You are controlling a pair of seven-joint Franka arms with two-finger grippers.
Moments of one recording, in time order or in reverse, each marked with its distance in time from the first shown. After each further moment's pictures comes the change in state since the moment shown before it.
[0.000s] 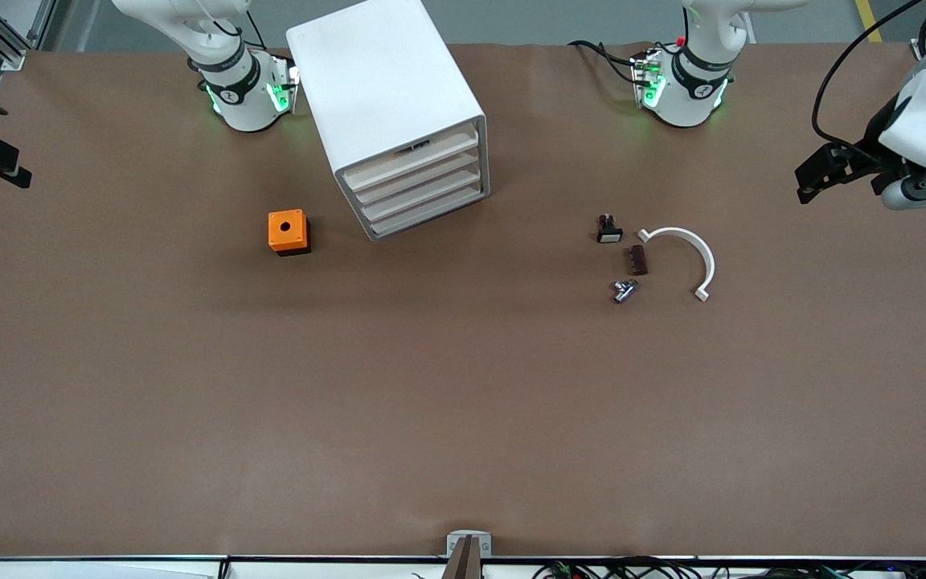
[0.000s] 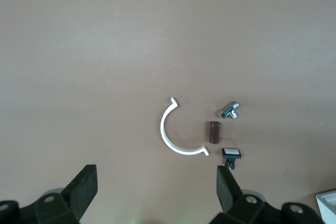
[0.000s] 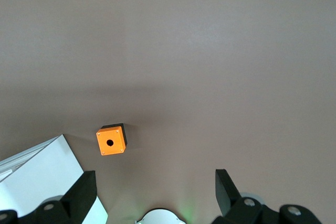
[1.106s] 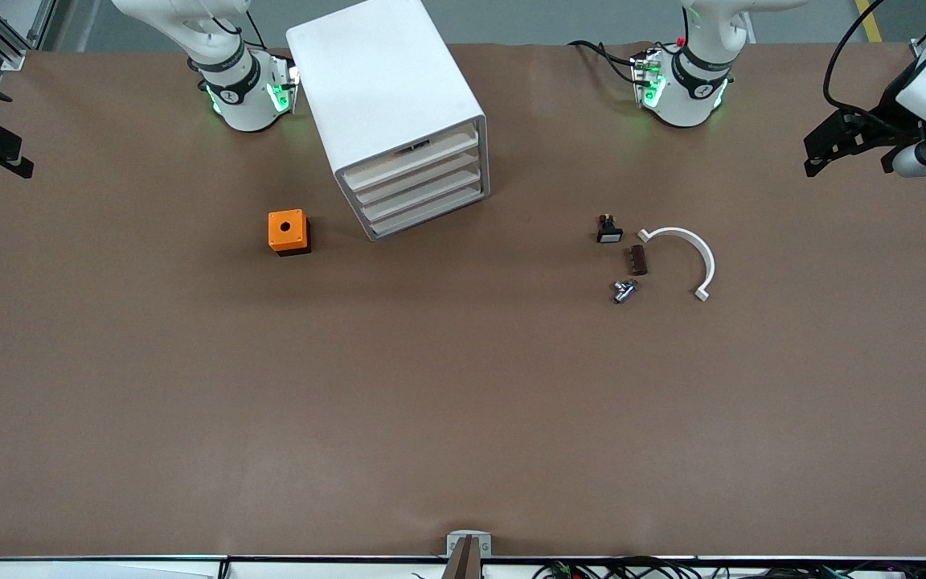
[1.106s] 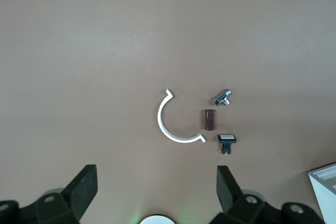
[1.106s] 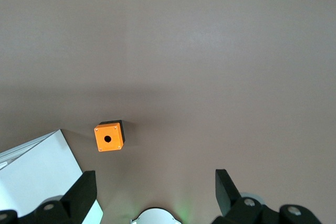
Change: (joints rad) left arm 0.012 -0.015 0.001 0.057 -0.034 -0.073 0.073; right arm 0.000 -0.060 0.000 -0.086 -0.003 0.033 -0.026
